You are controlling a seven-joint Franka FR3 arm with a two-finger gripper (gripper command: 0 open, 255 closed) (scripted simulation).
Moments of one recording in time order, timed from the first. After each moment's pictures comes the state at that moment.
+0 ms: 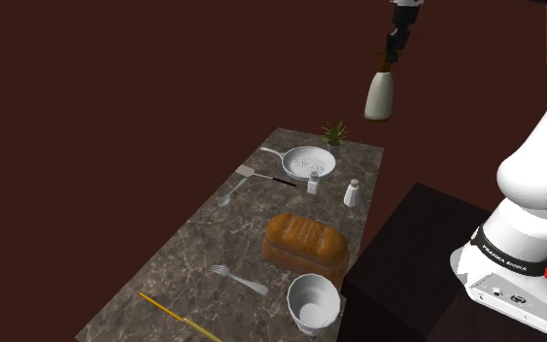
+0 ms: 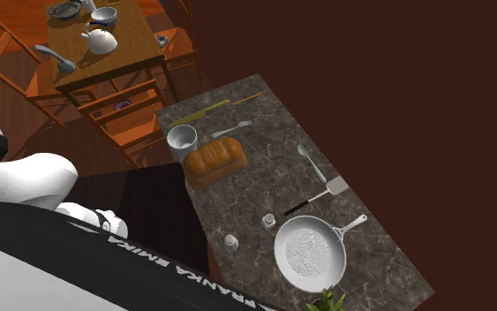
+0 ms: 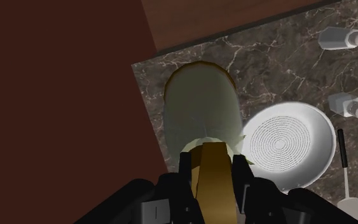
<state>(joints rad) -0.56 0.26 -0.16 -1.50 0.10 1.75 -0.72</state>
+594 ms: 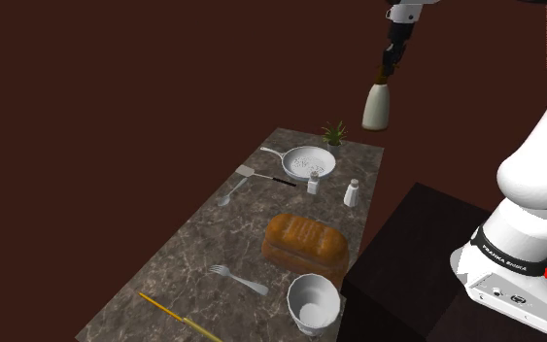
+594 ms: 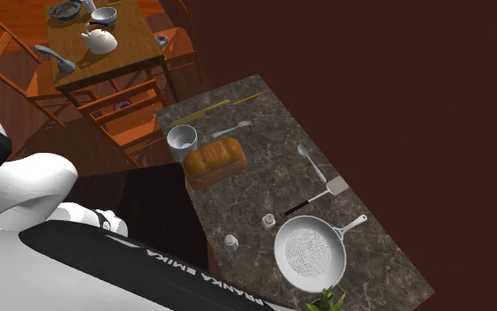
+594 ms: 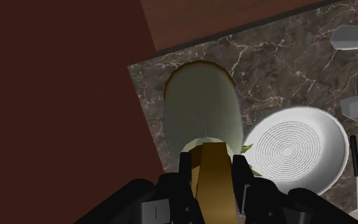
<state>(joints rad) -0.56 0.27 -0.16 -1.60 0.11 1.86 -0.73</state>
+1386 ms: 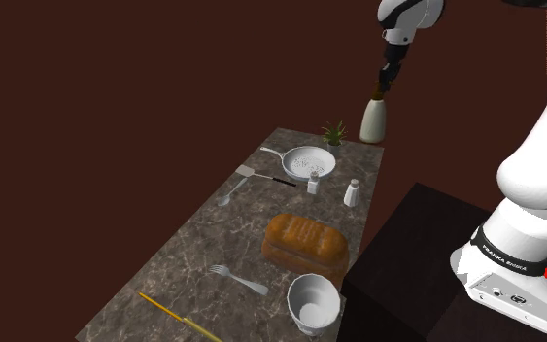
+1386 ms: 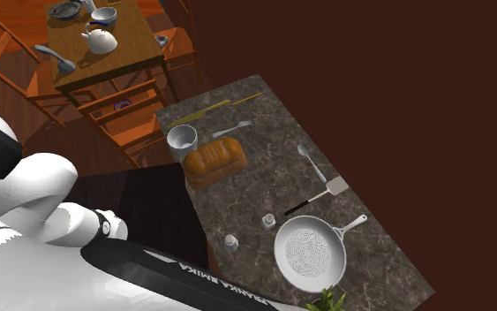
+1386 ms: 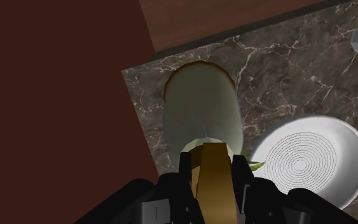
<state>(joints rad) -0.56 0.30 -0.16 -1.72 0.12 2.01 -0.74</state>
